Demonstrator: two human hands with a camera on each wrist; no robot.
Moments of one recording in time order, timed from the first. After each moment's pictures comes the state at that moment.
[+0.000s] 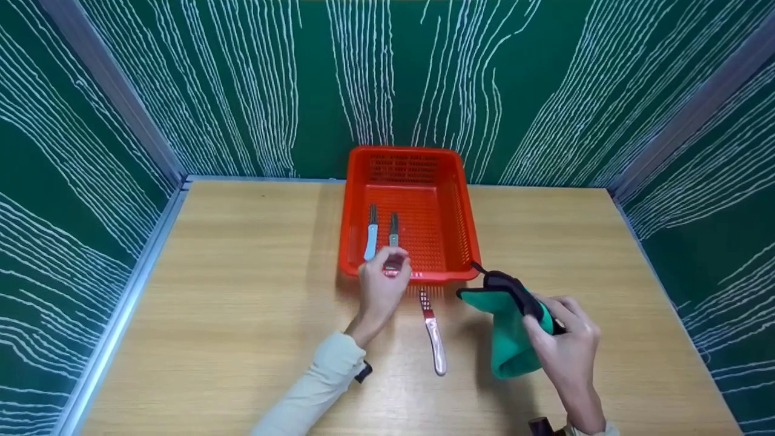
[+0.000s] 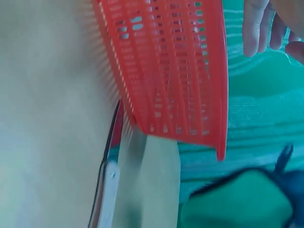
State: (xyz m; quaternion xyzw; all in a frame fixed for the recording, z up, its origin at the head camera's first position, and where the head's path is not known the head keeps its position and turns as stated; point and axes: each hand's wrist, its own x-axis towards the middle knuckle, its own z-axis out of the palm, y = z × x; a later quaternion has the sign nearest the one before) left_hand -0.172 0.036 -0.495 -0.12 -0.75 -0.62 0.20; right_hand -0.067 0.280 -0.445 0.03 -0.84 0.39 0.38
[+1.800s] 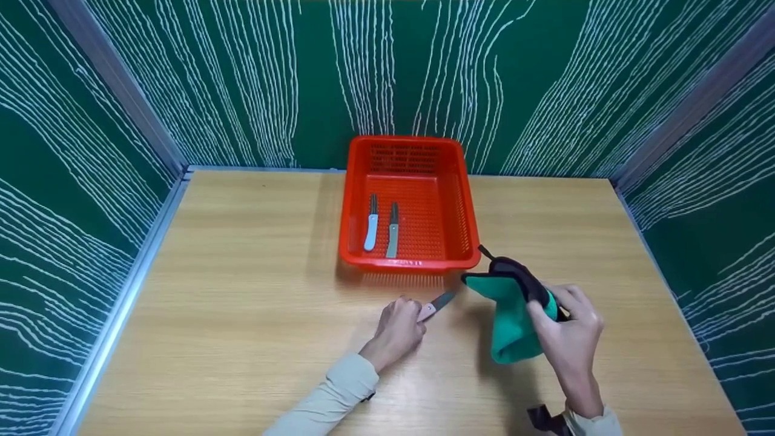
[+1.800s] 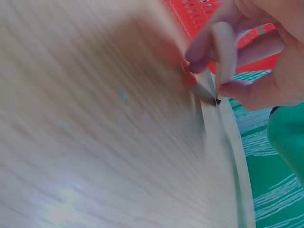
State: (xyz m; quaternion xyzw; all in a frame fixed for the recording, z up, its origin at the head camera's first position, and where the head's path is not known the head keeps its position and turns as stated) left_hand -0.126 0.057 -0.554 -0.17 -0.94 -0.29 -0.05; right_hand -0.058 0.272 -0.436 0.00 -0.82 0.44 0.37
